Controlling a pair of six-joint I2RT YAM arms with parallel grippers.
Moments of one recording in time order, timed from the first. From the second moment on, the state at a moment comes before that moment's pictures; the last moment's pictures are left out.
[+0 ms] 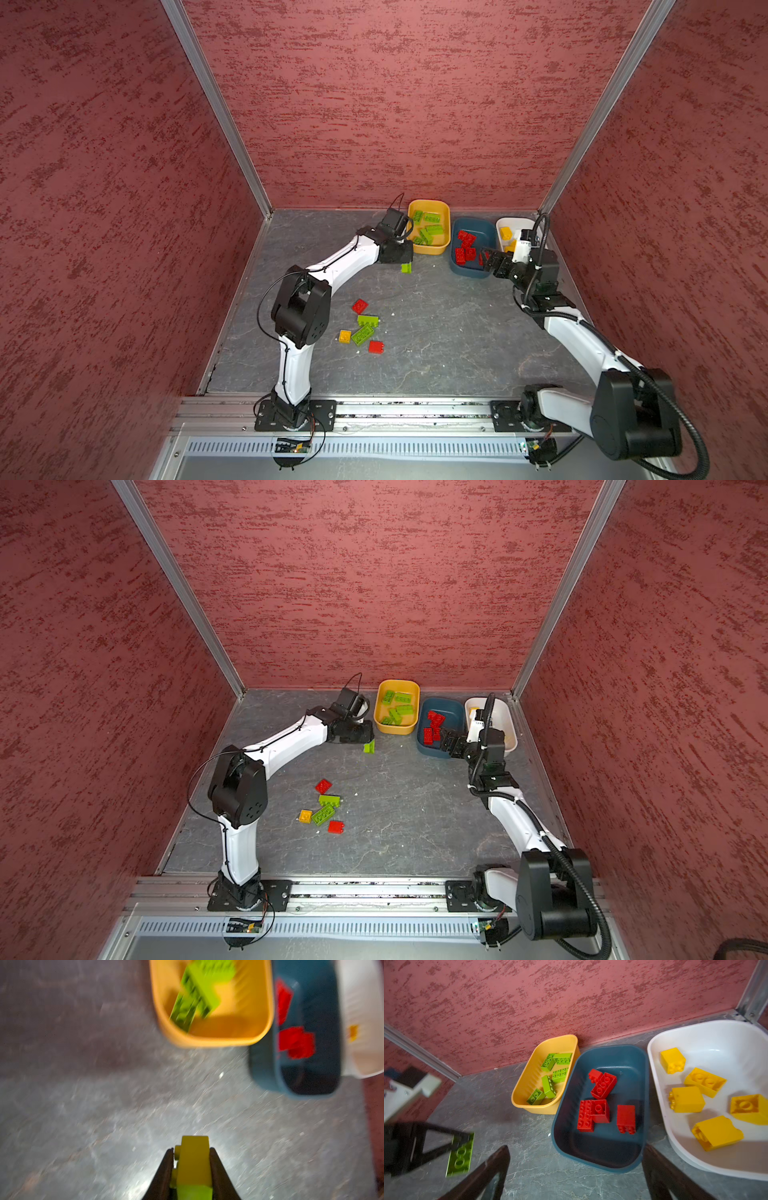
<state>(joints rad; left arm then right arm) -0.56 2.01 1.73 -0.60 0.11 -0.48 0.05 1.21 0.67 0.20 -0.24 0.33</state>
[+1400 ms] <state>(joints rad) -0.57 2.16 1.99 -0.43 -0.22 -0.38 0.45 1.46 0.72 0.22 -0.35 0.05</state>
